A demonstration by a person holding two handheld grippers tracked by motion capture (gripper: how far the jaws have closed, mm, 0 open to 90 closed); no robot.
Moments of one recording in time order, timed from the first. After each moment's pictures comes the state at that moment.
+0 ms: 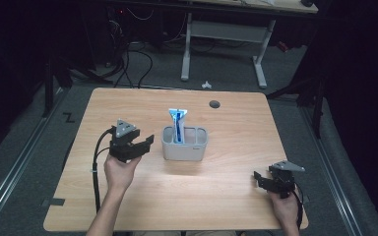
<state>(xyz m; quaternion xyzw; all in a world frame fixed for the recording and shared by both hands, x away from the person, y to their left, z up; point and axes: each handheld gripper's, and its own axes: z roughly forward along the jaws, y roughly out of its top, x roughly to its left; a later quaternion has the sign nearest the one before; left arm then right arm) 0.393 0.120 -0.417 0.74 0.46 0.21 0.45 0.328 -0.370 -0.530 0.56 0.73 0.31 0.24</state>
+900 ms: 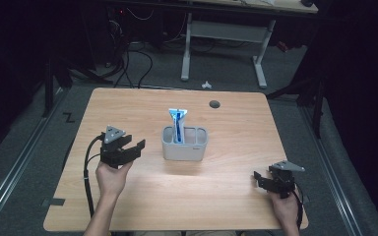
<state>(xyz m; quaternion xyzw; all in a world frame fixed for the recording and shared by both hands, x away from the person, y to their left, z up) 0.383 0.142 -0.430 0.72 0.48 0.20 0.45 0.328 -0.370 -0.530 0.56 0.73 0.31 0.24</state>
